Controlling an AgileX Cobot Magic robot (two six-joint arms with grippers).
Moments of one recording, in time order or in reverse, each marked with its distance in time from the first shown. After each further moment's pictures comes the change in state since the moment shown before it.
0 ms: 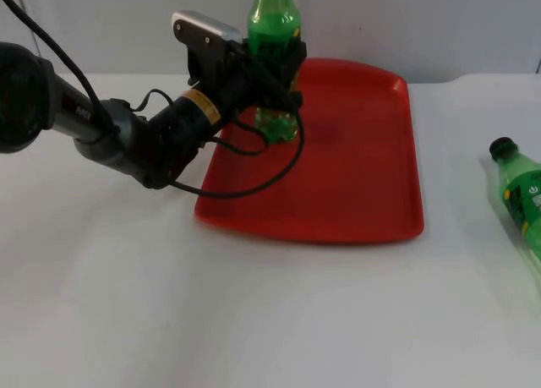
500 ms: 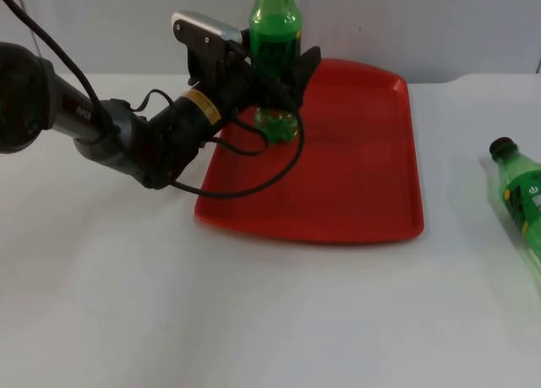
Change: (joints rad) right arm 0.000 0.000 0.000 0.000 0.000 0.000; left arm 0.000 0.000 0.000 0.002 -0.012 -0.007
